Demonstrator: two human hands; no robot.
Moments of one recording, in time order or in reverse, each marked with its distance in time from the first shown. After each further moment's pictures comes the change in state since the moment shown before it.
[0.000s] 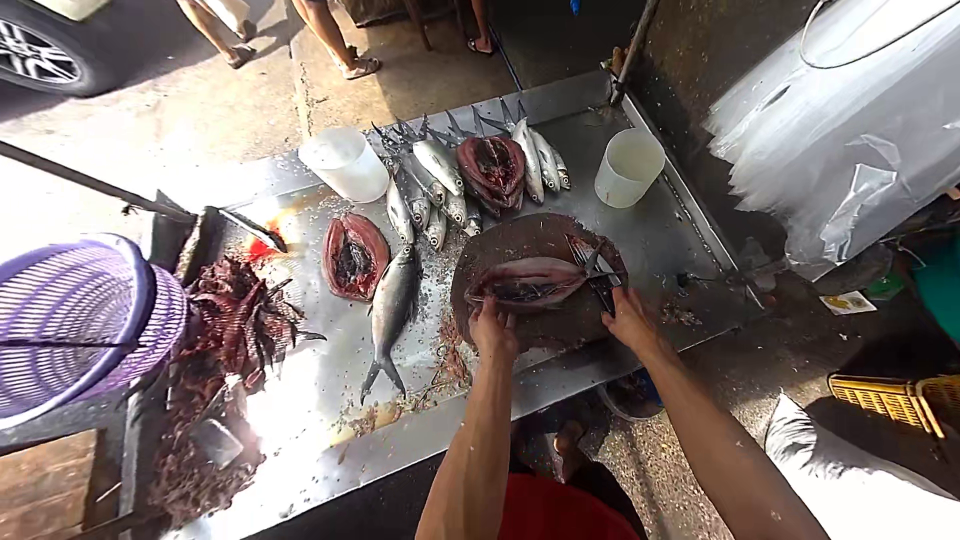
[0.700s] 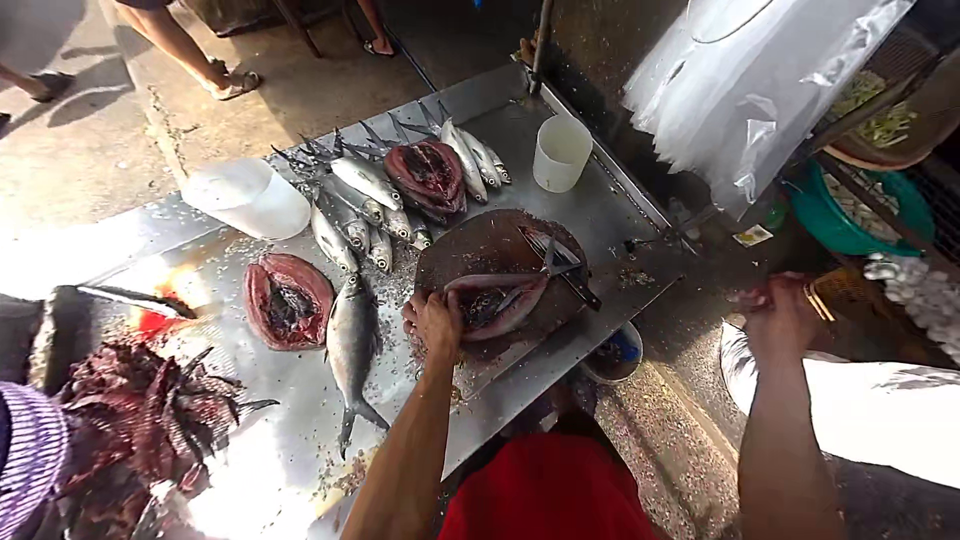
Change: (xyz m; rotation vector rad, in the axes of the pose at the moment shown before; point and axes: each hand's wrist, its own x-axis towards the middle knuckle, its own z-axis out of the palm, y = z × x) left_hand 0.065 0.042 -0.022 1.594 -0.141 0.776; right_hand -0.151 0.161 -0.067 1.174 0.893 0.242
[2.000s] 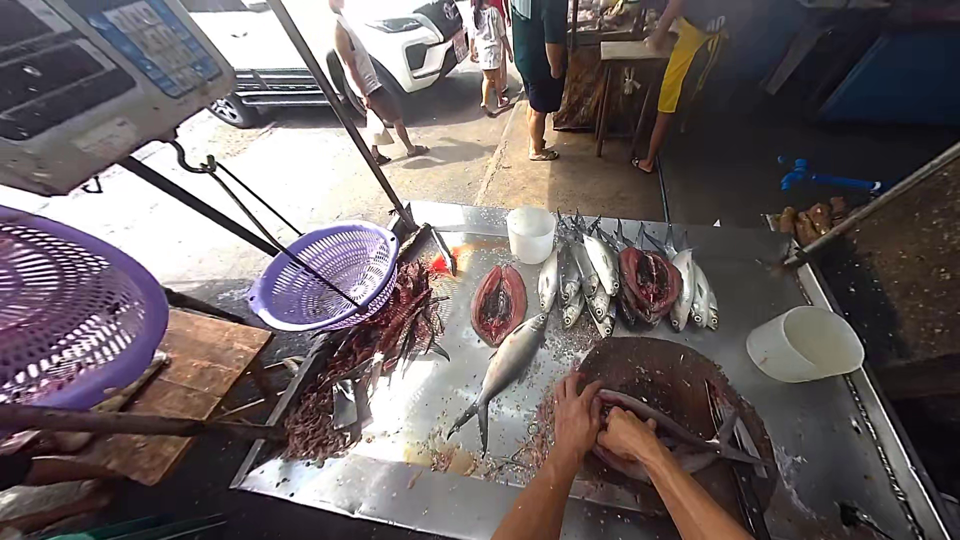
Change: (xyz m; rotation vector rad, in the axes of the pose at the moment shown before) left_hand -0.009 -0.051 0.031 -0.214 0.168 0.060; right_hand -0.179 -0.025 0.407 -1.519 -1.557 -0.364
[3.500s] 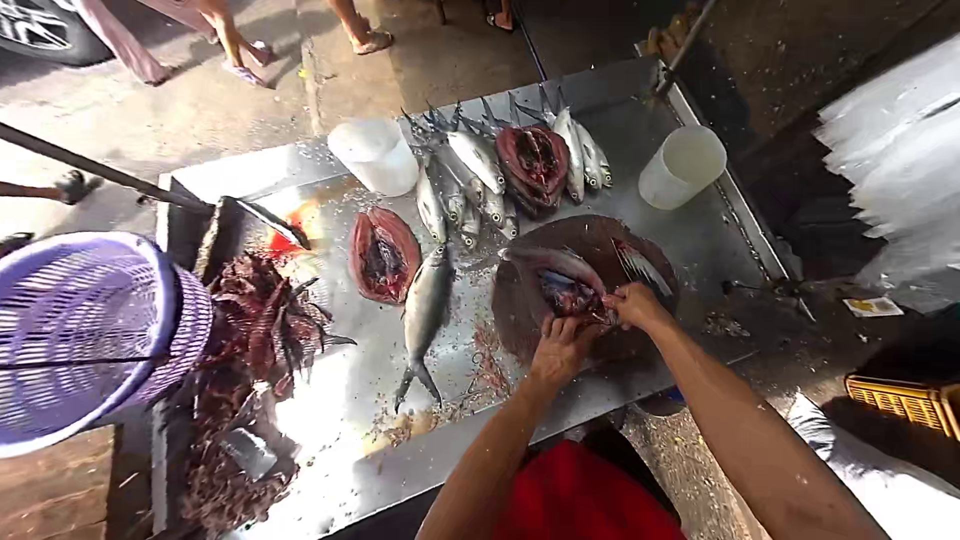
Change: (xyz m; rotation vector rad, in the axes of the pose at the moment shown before) left_hand -0.053 0.042 0.039 0.158 -0.276 0.729; right_hand -0.016 0.151 0.016 0.782 0.292 0.270
